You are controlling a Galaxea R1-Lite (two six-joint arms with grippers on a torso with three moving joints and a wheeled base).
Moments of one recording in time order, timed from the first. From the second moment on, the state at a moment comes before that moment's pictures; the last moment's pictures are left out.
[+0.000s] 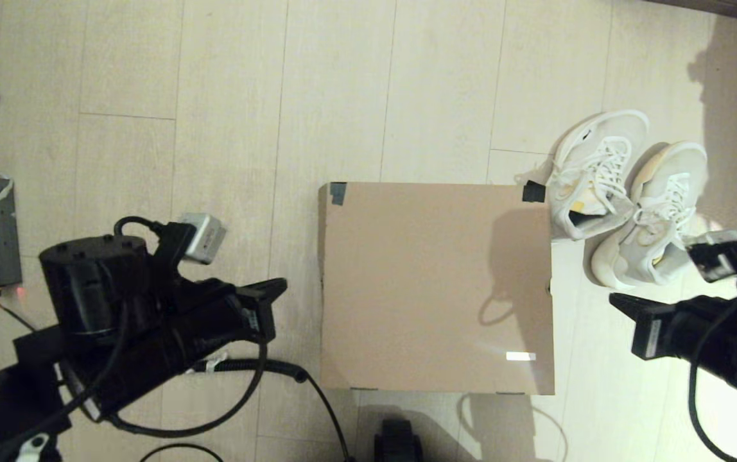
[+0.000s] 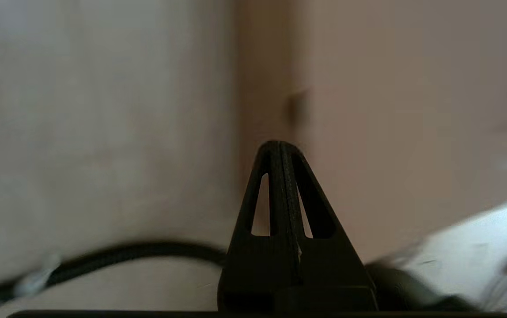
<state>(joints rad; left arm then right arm) -0.48 1.57 -0.56 -0.81 0.04 -0.08 0.19 1.39 -0.40 -0.72 -0.02 0.03</state>
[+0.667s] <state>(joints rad) -0.40 1.92 -0.75 -0.81 0.00 -0.05 0.20 1.79 -0.36 -1.11 -0.02 -0.01</state>
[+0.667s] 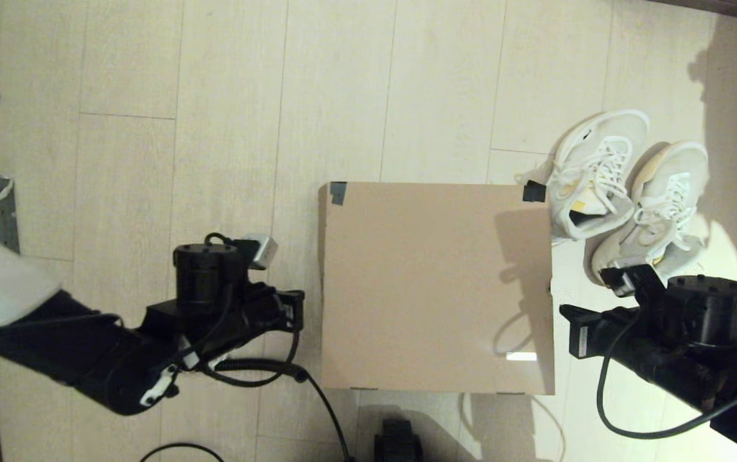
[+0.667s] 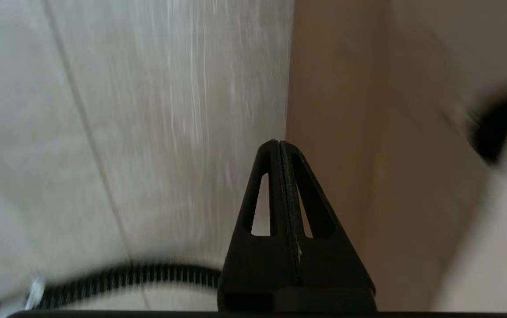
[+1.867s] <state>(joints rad) -0.34 2.11 -1.26 -0.77 0.04 -0.06 0.26 1.96 -0.62 -1.24 -0.11 -0.01</state>
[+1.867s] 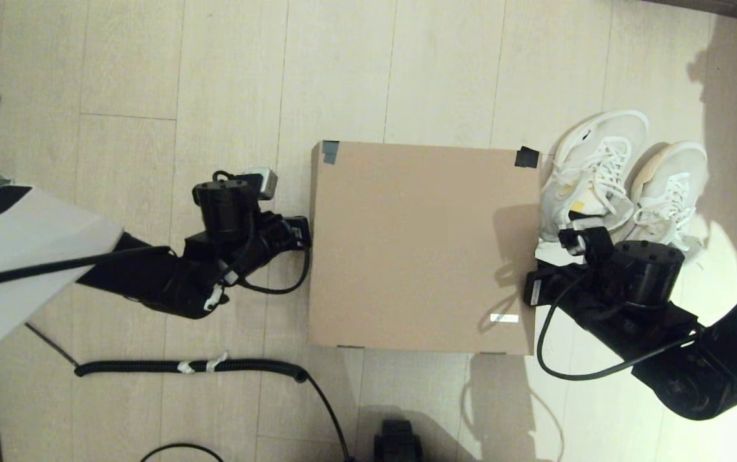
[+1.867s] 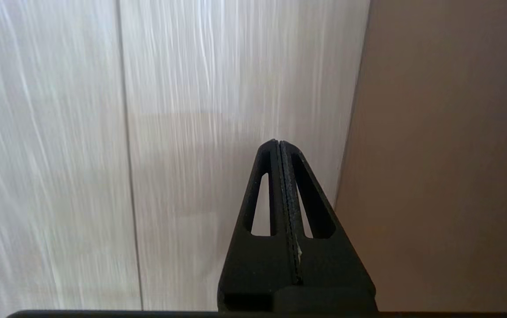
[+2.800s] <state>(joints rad) -0.28 1.98 -1.27 -0.71 0.04 -0.06 0.23 1.88 -0.82 -1.14 -0.12 0.01</state>
